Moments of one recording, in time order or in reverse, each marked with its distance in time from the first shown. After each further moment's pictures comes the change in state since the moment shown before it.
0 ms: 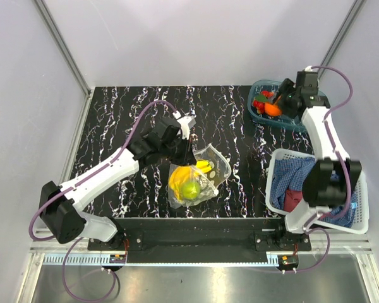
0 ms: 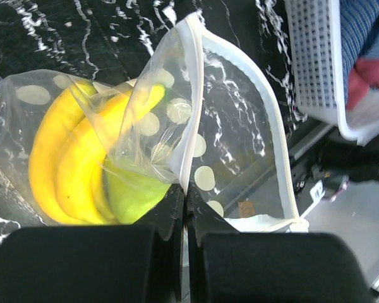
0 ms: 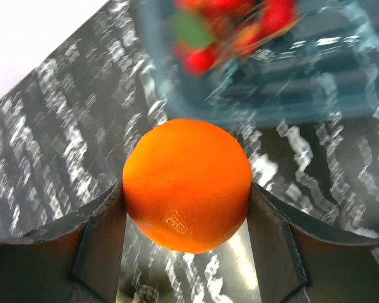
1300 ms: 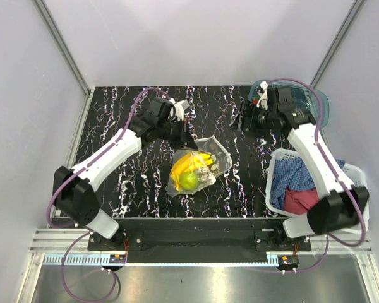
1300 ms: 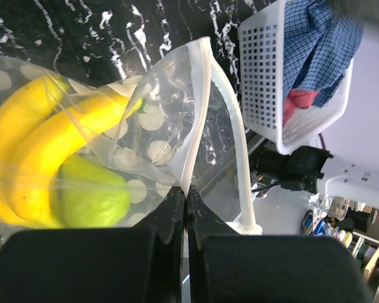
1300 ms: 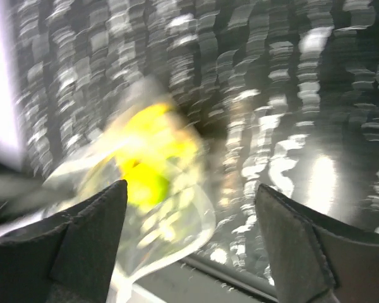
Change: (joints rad) left arm 0.204 0.166 0.157 -0.019 0.339 -0.059; right arm 0.225 -0.130 -0.060 -0.244 -0.256 -0.101
